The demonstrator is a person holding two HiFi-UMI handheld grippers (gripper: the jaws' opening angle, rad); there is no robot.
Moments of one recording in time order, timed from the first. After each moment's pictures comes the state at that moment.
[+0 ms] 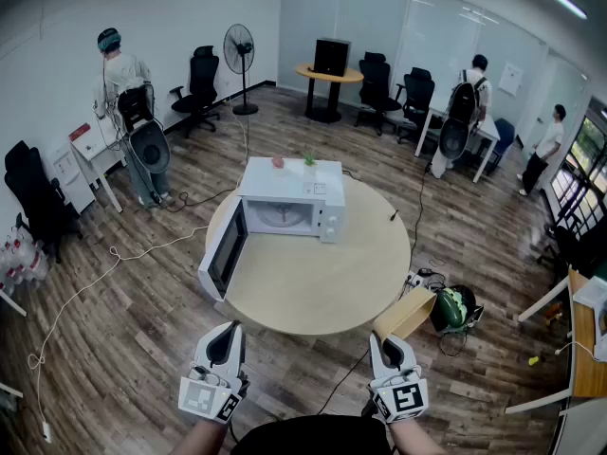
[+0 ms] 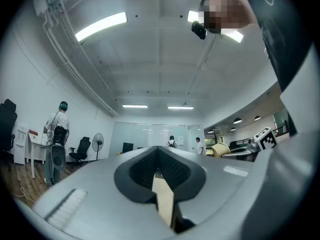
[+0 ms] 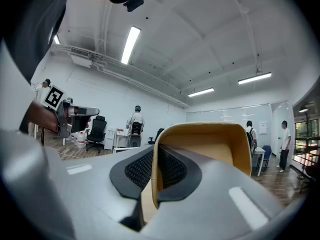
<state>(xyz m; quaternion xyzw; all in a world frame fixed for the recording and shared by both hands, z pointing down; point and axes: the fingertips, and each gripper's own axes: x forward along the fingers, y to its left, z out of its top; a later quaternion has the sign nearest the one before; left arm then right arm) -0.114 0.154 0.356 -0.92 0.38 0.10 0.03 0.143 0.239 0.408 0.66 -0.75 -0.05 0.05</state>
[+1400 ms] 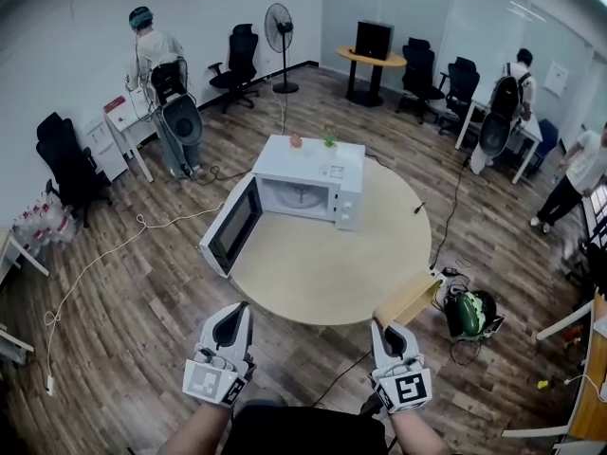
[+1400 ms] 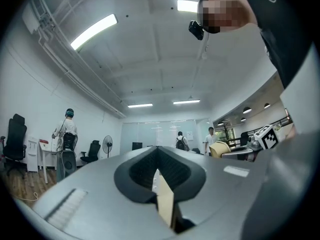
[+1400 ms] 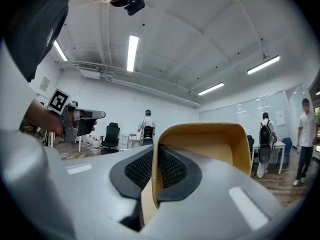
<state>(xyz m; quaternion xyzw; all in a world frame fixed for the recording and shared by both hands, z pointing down) -0.035 0.157 0.362 -0.89 0.44 0.08 0.05 0.207 0.208 0.423 0.58 -0.81 -0.04 0.02</state>
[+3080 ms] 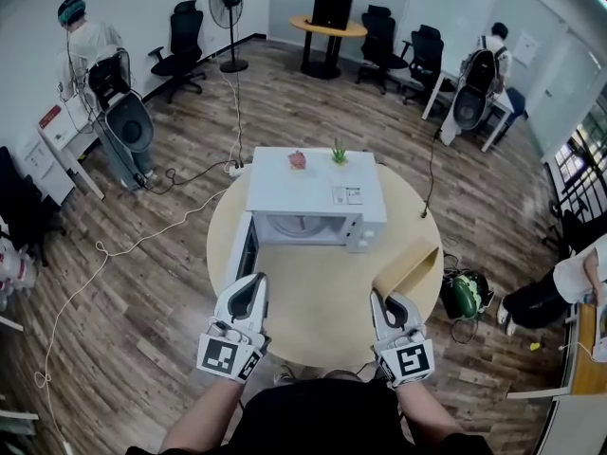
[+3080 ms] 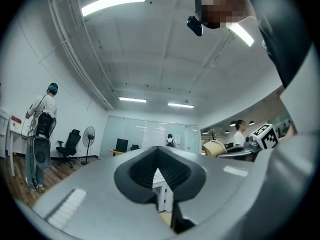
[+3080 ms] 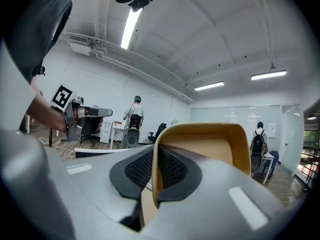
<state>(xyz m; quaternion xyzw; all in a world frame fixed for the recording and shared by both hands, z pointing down) -0.074 -0.177 0.386 -0.94 0.33 0.11 0.00 0.122 -0.086 0.422 0.64 -0.76 -0.05 0.10</state>
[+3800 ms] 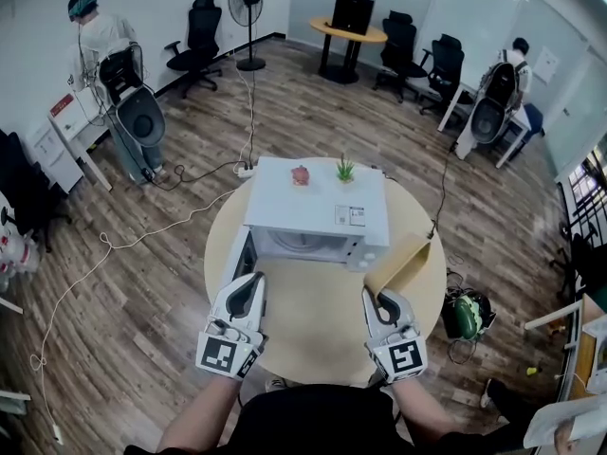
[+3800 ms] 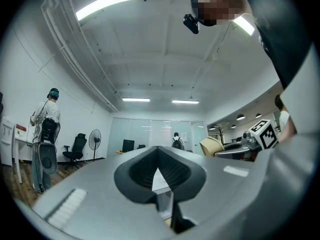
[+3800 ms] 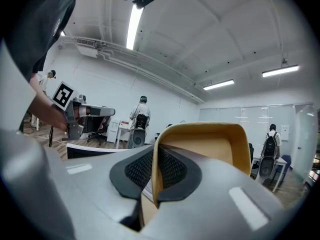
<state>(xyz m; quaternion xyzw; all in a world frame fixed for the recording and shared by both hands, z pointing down) -0.039 -0.226 0.385 -0.93 0.36 0.09 0.02 0.152 -0.159 0.424 0.60 -0.79 -0.06 0.11</state>
